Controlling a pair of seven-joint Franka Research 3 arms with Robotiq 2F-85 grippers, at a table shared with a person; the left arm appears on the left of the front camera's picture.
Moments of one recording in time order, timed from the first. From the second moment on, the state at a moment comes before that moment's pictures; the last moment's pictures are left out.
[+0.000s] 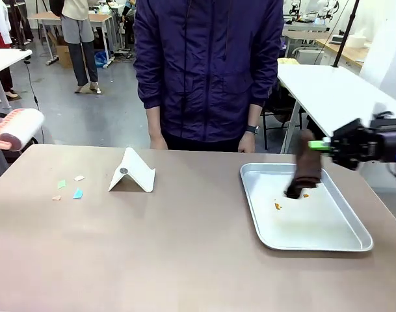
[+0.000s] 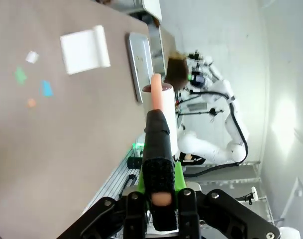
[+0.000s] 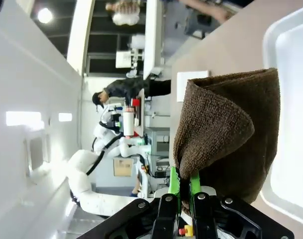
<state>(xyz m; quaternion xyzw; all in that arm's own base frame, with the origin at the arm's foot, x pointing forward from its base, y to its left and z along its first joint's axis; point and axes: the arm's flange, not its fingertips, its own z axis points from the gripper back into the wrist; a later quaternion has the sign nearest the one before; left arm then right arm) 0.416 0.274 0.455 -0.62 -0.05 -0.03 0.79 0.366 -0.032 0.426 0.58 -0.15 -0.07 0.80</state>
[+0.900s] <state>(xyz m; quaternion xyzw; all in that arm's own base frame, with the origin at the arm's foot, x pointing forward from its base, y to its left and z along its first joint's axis) 0.407 0.360 0.373 -0.67 -0.11 0.06 0.73 0.316 -0.173 0.382 0.56 -0.20 -0.17 0.78</state>
